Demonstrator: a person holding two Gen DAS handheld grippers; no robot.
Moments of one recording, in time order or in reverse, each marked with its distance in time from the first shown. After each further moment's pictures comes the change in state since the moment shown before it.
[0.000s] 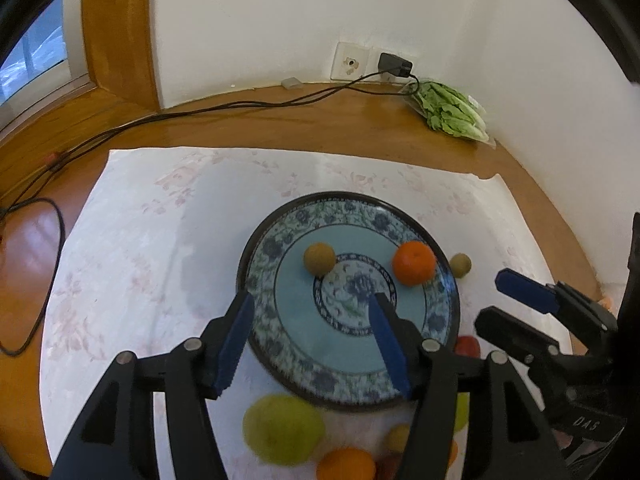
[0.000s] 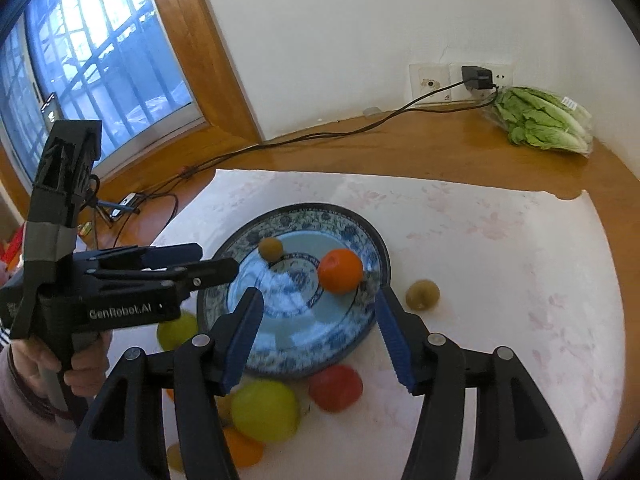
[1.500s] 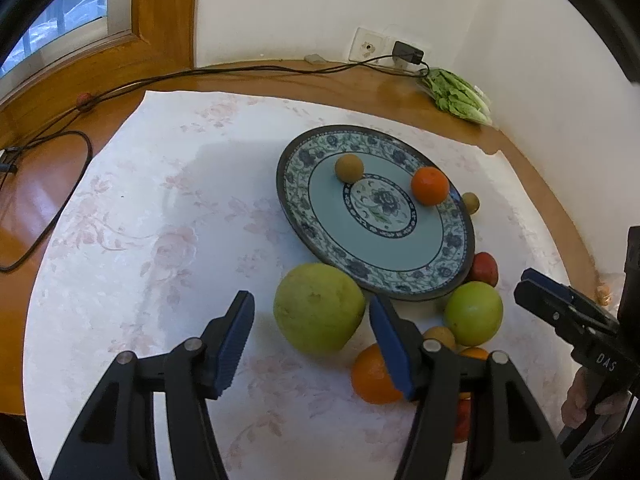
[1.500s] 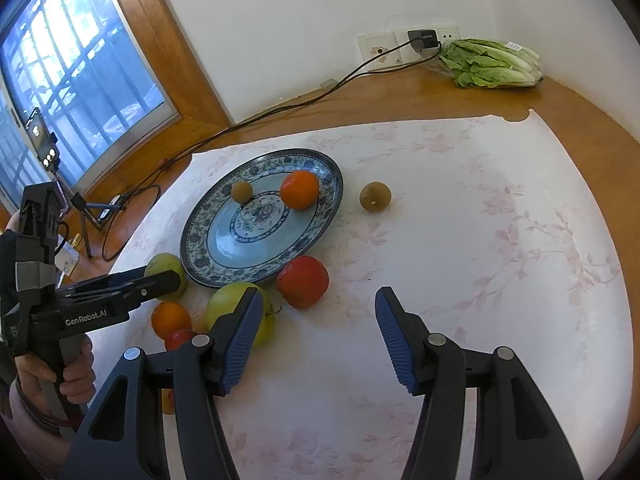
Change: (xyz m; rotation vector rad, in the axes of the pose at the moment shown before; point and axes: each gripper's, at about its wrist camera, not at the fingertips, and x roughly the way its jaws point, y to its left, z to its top) left arm -0.011 0.024 -0.068 -0.057 0.013 -0.004; right arm -0.025 -0.018 -0.059 0.140 0.028 -0.050
